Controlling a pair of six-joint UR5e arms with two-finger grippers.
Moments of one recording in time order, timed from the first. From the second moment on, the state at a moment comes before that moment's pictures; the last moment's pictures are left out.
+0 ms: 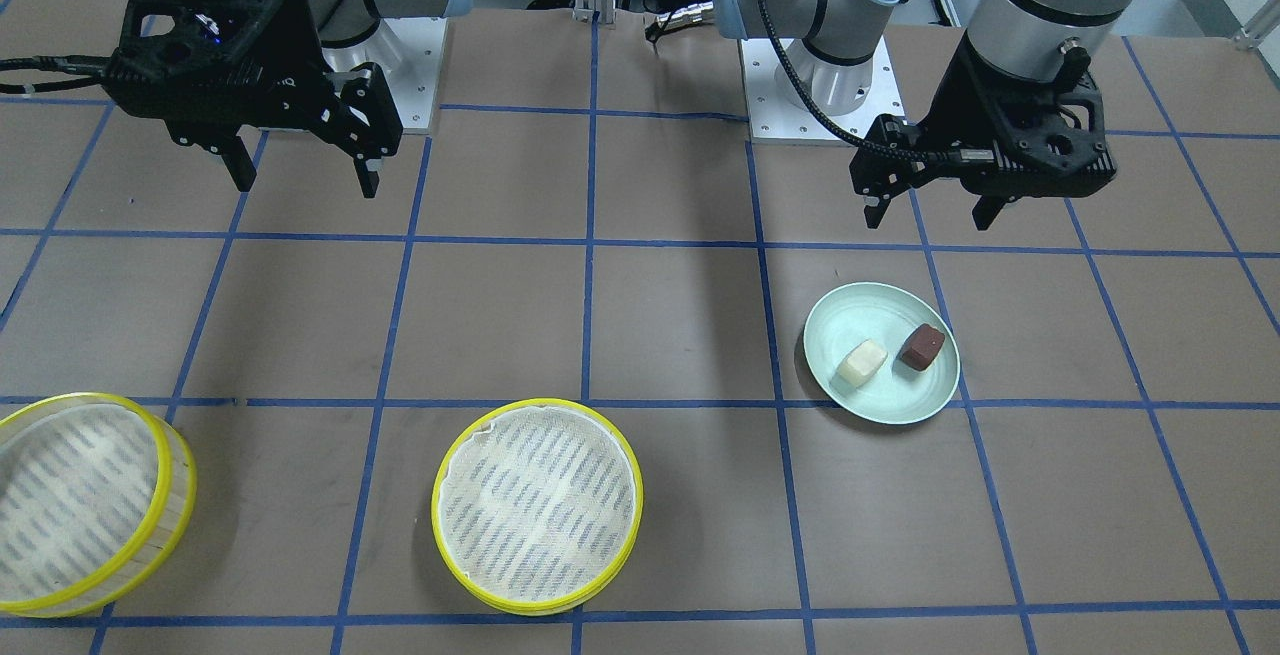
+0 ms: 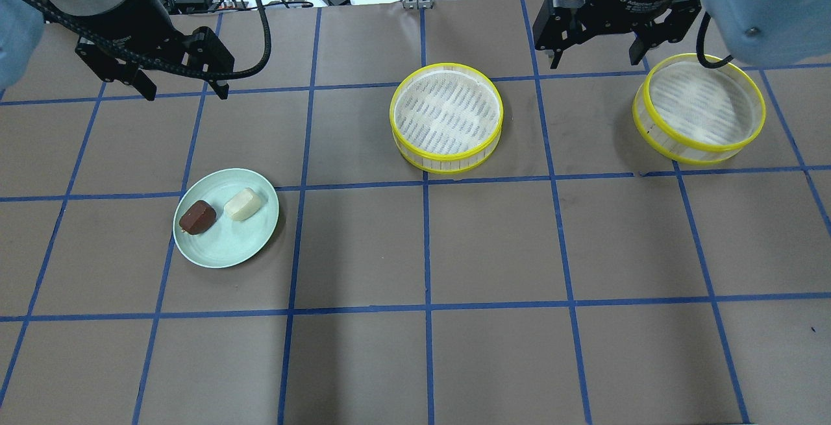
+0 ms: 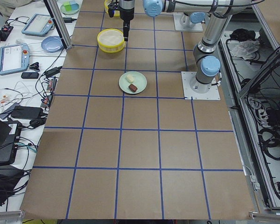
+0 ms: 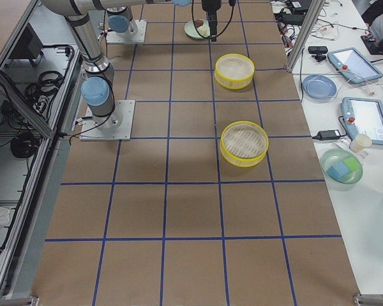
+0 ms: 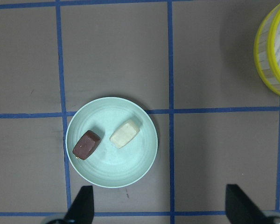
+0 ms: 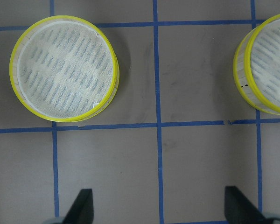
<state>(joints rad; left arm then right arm) -1.51 -1.58 -1.53 -1.53 1.60 0.08 1.65 -1.56 1.49 -1.65 -1.61 0.10</state>
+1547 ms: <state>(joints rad) -1.38 -1.66 -1.66 -1.41 1.60 0.08 1.16 -1.21 1.44 -1.96 -1.56 -0.41</state>
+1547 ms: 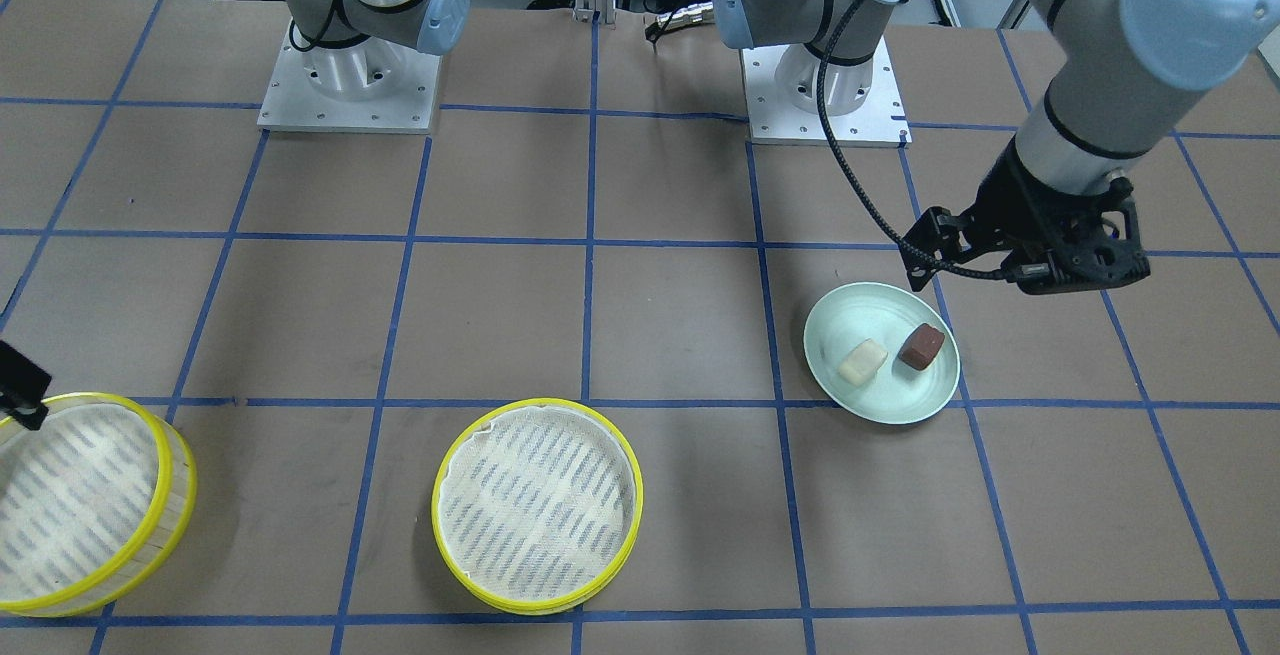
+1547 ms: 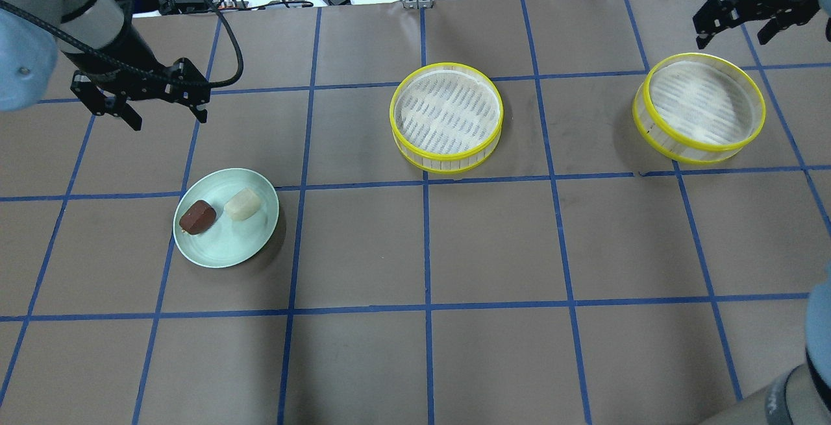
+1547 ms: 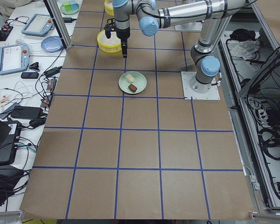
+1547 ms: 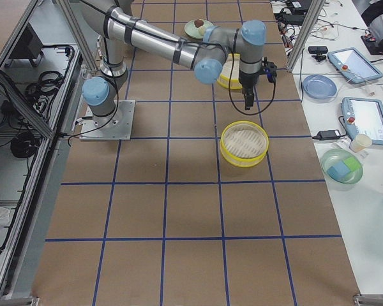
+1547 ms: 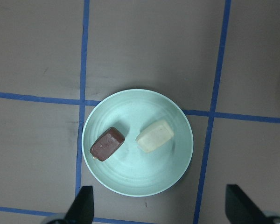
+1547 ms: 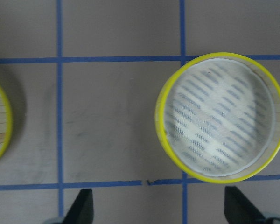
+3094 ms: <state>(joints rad) -1.38 -2.00 -1.74 -1.29 1.57 0.49 1.02 -0.91 1.42 -2.21 -1.56 -0.79</state>
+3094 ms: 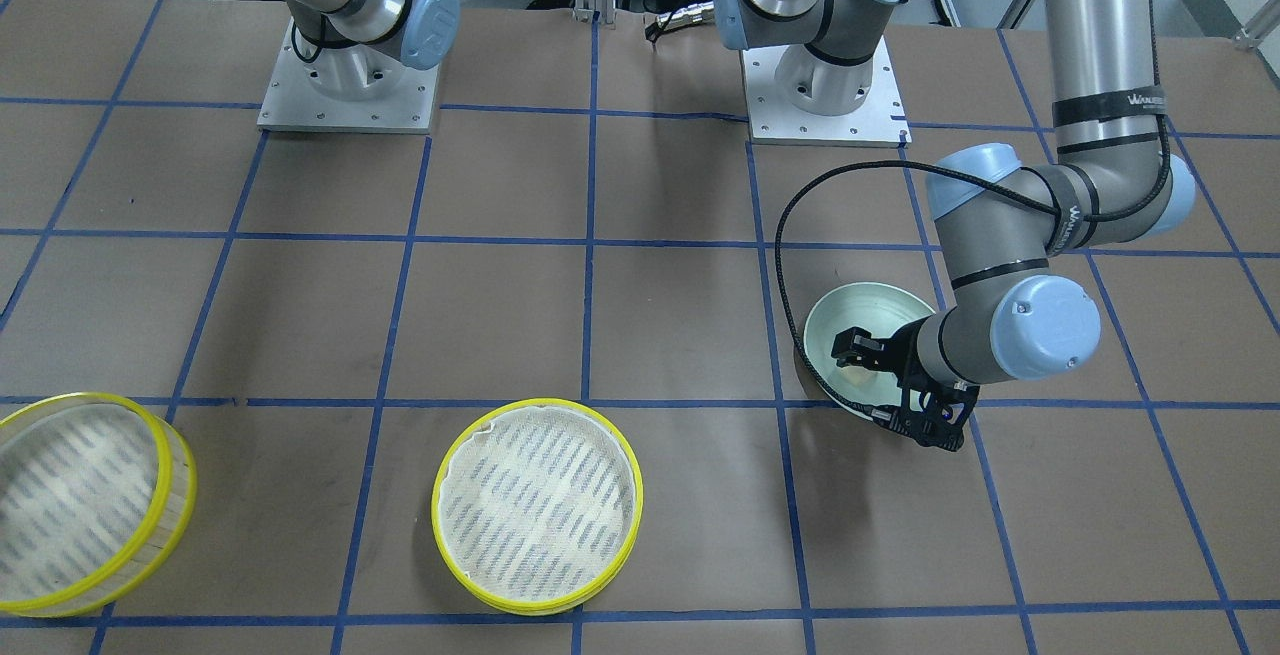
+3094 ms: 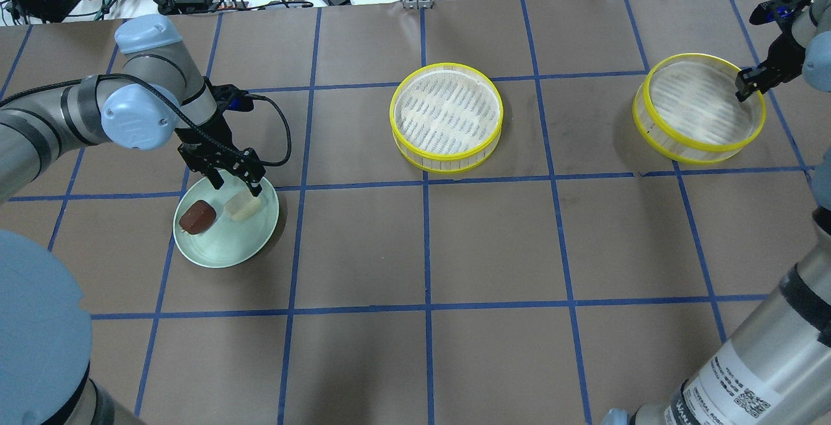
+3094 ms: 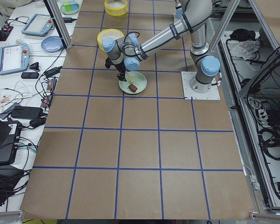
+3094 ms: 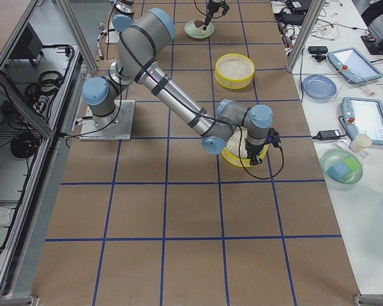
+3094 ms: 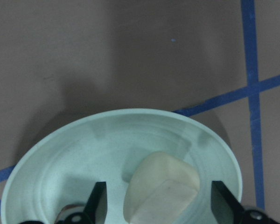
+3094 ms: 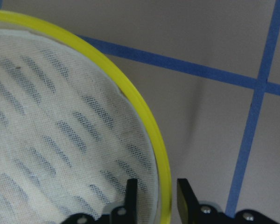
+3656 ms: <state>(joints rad) -1.38 -2.01 -1.76 -1.29 1.57 0.46 1.02 -0.93 1.43 -2.20 -1.57 -0.77</state>
